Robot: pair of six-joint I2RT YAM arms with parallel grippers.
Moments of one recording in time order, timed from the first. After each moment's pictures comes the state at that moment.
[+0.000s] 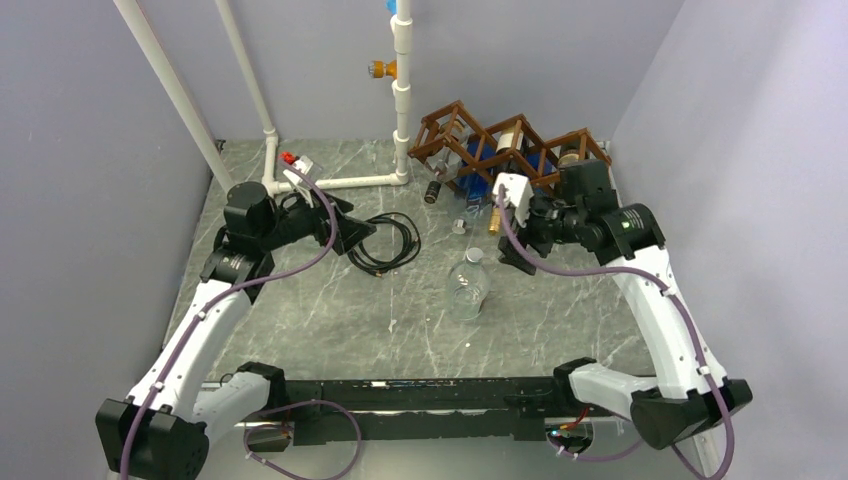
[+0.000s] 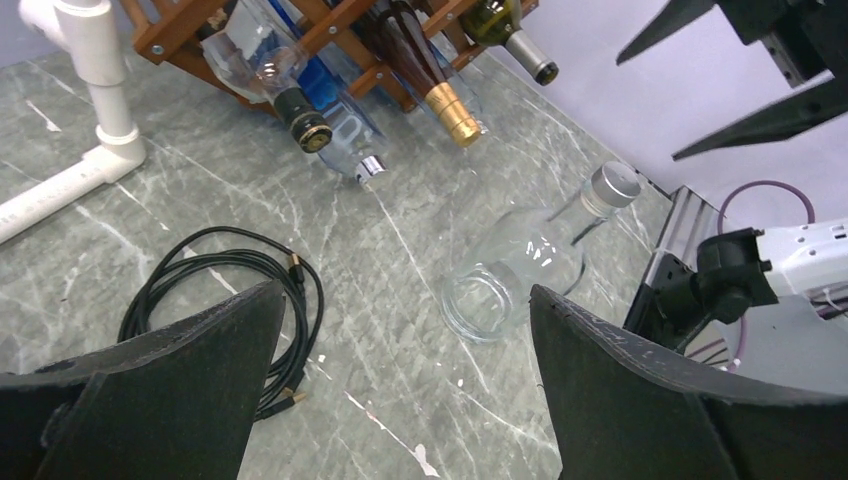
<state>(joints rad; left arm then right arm) -0.23 0.97 0.89 -0.06 0.72 -0.23 0.35 1.16 1.43 -1.15 -0.49 -0.79</state>
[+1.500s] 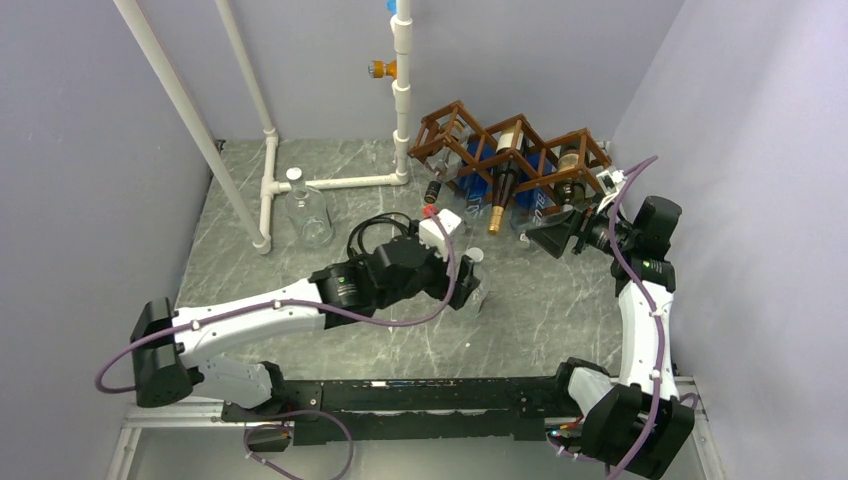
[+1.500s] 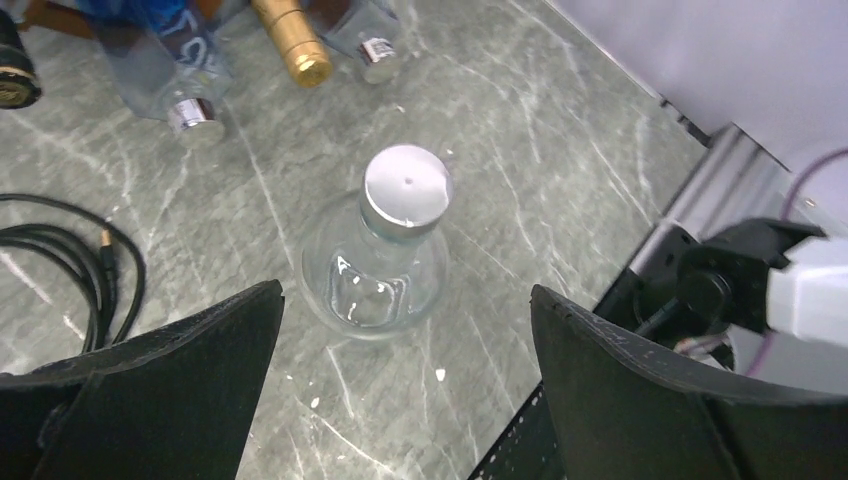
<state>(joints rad) -1.14 1.27 1.06 -0.12 -0.18 -0.33 -0.35 0.98 0.82 -0.26 -1.18 0.08</state>
